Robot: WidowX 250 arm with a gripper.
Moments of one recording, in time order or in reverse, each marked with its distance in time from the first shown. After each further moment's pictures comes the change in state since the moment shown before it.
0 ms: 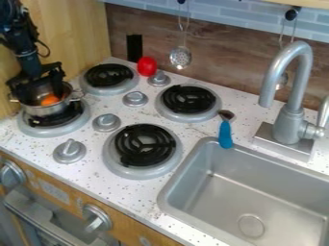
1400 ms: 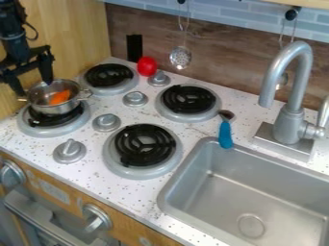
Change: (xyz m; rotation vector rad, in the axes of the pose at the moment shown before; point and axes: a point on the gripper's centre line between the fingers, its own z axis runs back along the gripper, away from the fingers) arm 0.000 0.019 0.039 -0.005 -0.054 0.105
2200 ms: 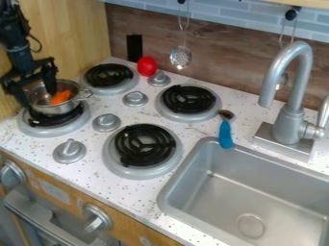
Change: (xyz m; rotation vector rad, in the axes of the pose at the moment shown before) arm 0.010 0.021 -0.014 0.006 0.035 0.051
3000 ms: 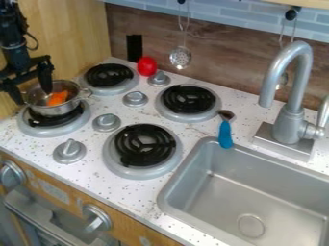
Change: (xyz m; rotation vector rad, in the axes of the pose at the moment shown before) arm 0.010 0.021 0.002 0.039 -0.036 0.048
